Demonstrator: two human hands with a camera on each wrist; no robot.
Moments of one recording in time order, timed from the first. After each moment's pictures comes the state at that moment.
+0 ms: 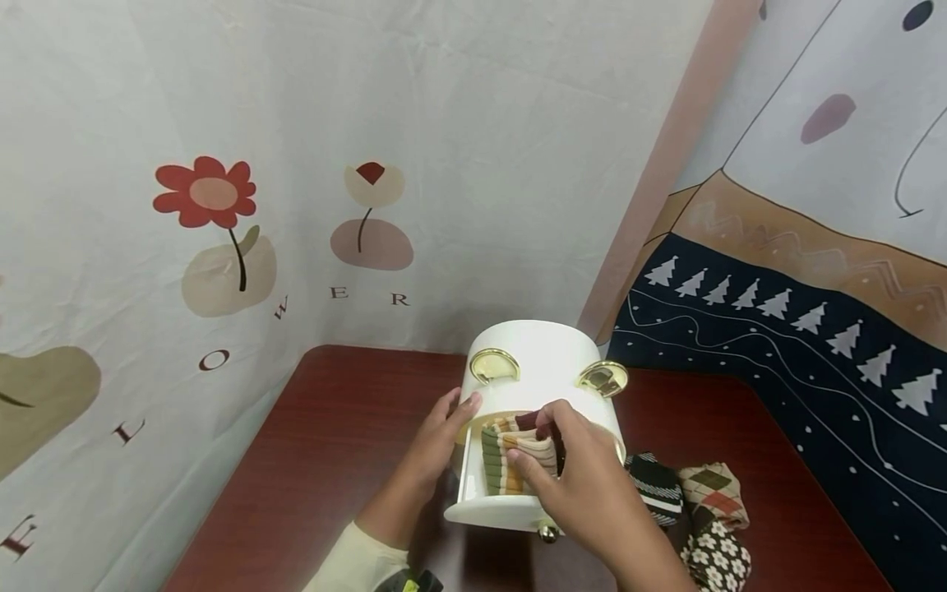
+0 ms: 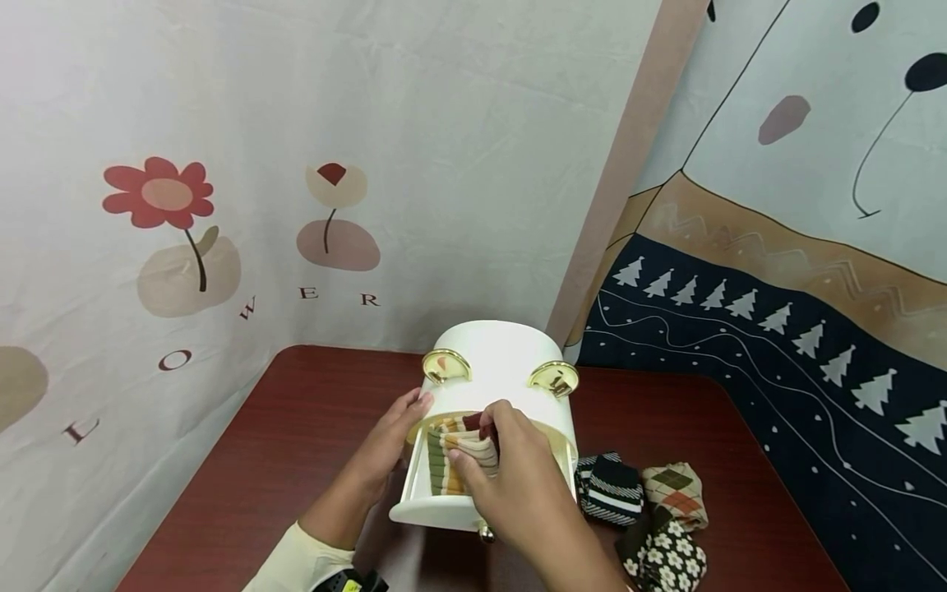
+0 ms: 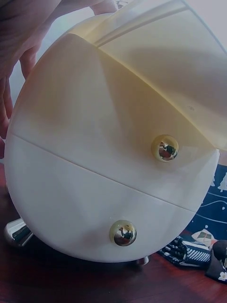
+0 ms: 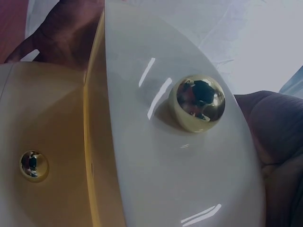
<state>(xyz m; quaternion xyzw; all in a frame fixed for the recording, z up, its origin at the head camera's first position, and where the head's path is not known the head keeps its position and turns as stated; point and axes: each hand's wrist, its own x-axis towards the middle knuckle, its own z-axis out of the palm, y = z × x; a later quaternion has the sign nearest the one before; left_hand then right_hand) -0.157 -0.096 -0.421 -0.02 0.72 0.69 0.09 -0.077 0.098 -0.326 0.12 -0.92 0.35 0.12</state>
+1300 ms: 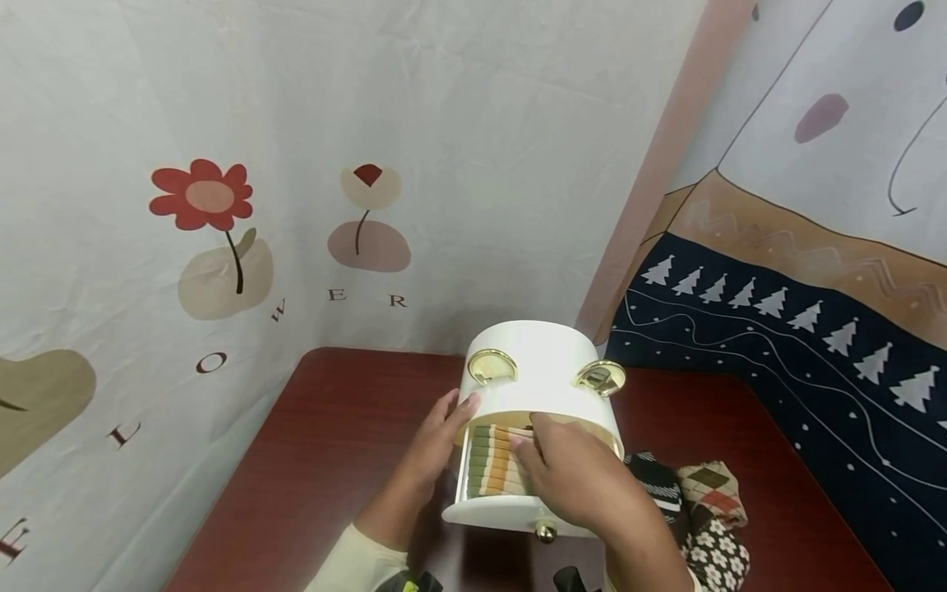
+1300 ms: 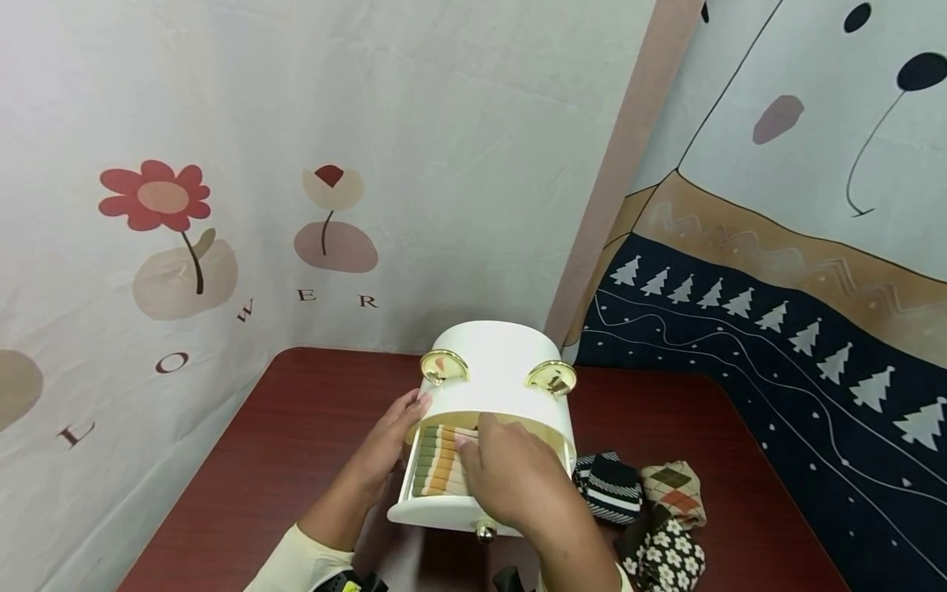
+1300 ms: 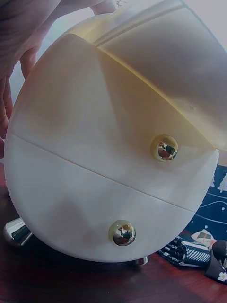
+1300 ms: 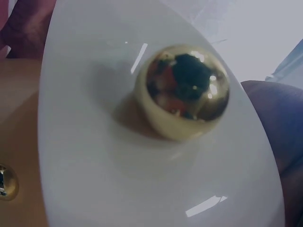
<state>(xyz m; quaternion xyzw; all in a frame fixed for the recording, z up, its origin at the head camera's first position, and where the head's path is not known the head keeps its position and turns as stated) -0.156 -0.096 -0.421 -0.01 0.71 0.70 0.09 -0.095 0.095 -0.313 0.08 -0.96 0.24 -0.06</state>
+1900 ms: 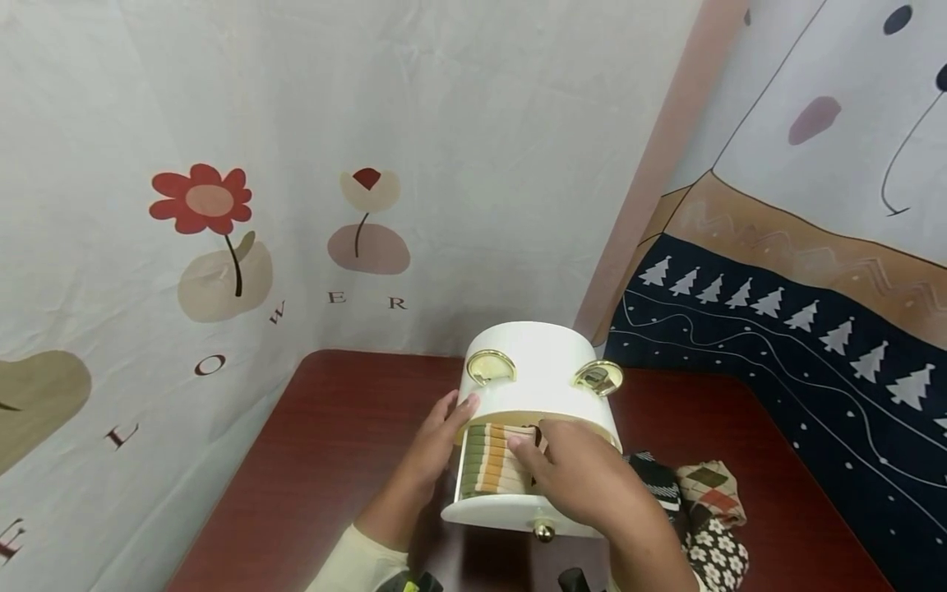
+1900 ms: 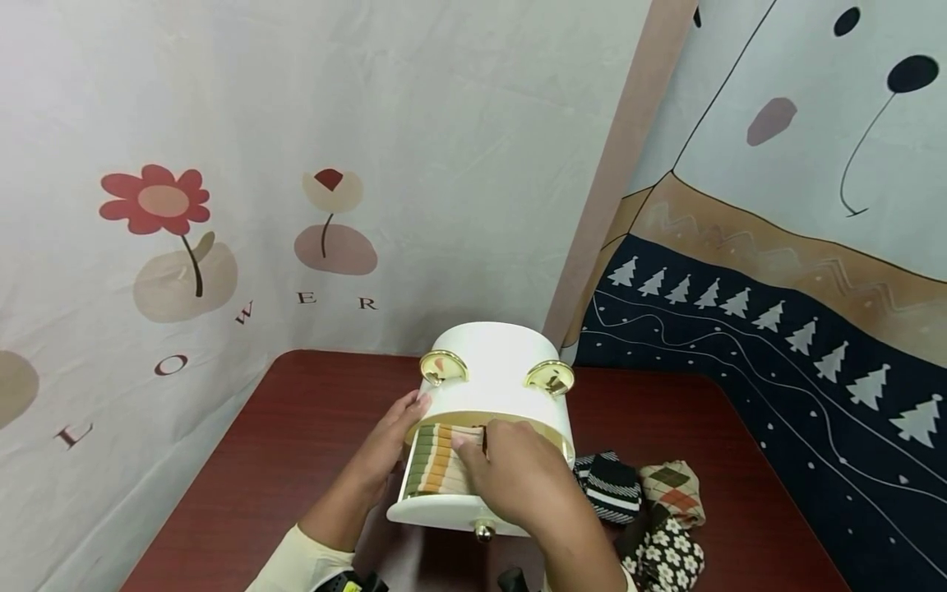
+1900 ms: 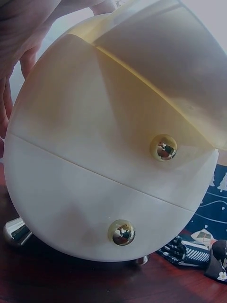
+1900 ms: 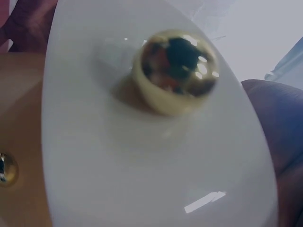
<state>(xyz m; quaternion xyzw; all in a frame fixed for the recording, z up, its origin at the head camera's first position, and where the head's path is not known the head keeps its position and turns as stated) -0.157 -0.096 -0.421 -0.01 0.72 0.69 0.09 -0.093 0.101 -0.314 0.08 -0.96 0.27 -0.06</state>
